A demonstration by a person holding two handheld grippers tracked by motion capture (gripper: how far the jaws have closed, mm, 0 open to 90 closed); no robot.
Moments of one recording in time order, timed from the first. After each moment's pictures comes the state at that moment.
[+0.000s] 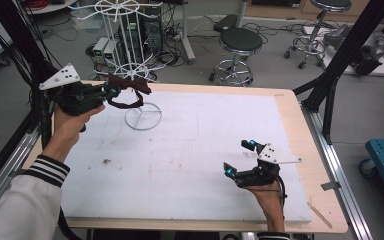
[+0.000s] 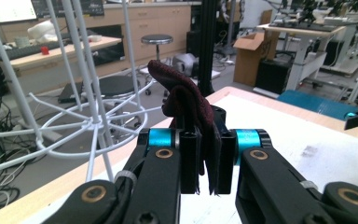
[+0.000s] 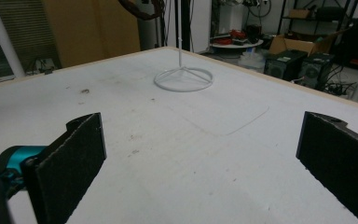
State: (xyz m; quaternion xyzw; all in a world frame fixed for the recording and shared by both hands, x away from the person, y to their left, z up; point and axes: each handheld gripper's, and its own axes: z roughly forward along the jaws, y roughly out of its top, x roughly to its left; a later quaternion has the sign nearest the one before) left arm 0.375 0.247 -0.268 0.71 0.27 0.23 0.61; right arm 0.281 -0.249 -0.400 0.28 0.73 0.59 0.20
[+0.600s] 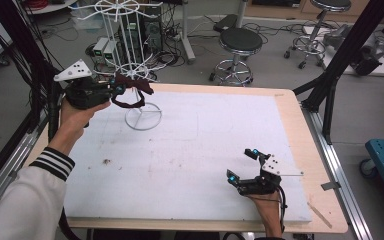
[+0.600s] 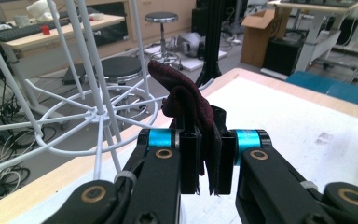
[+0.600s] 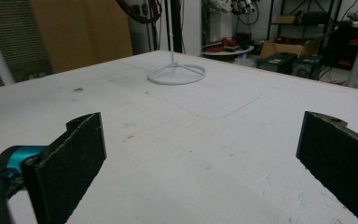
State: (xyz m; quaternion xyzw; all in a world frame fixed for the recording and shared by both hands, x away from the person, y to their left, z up) left arm 0.396 0.236 -0.268 0.74 0.29 0.22 0.57; right arm 0.269 -0.260 -0.434 0.30 0.70 0.61 0.21
